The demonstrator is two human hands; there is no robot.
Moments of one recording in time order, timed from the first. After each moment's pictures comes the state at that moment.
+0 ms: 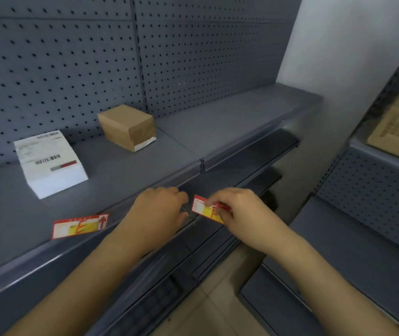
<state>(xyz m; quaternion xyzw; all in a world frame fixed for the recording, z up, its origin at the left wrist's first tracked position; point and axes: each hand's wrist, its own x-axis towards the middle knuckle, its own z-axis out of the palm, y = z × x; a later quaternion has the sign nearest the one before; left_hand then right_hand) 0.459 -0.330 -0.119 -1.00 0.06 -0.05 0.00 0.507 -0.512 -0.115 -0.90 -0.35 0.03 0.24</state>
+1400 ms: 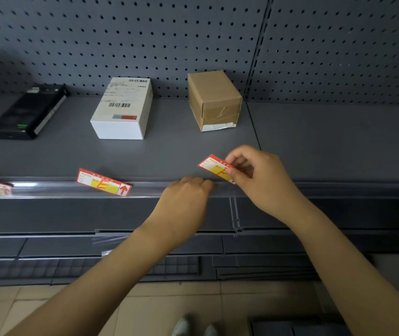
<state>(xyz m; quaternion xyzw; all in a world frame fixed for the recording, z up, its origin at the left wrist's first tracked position) 0.531 -0.337 -0.163 -0.96 -0.26 -0.10 -0.02 0.683 -0.412 -0.137 -0.73 -0.55 0.15 0.37</state>
